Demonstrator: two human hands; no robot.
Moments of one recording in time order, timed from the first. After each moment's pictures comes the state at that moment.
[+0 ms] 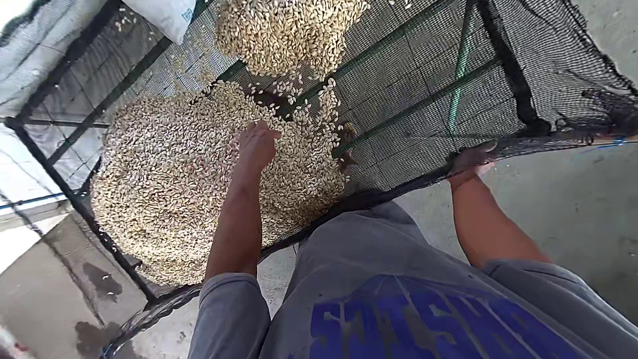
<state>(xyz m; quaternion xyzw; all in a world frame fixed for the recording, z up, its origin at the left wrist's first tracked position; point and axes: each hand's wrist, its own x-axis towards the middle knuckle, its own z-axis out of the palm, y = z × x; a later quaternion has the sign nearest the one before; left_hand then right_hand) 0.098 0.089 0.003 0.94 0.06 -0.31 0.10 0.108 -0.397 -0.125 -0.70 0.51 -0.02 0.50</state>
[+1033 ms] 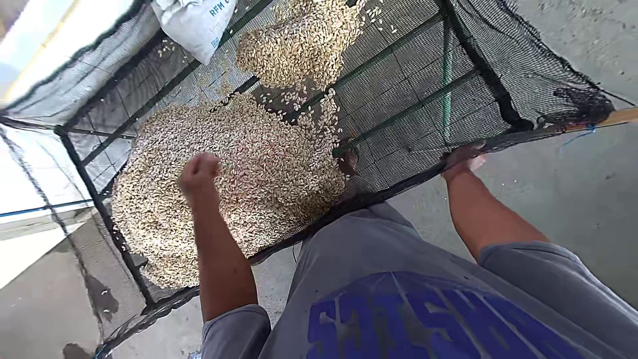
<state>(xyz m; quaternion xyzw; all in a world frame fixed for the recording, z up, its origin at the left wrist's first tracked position) -0.033 0.143 0.081 0.80 0.38 0.12 0.44 0.112 -0.401 -0.129 -0.71 0.51 -0.01 0.49</state>
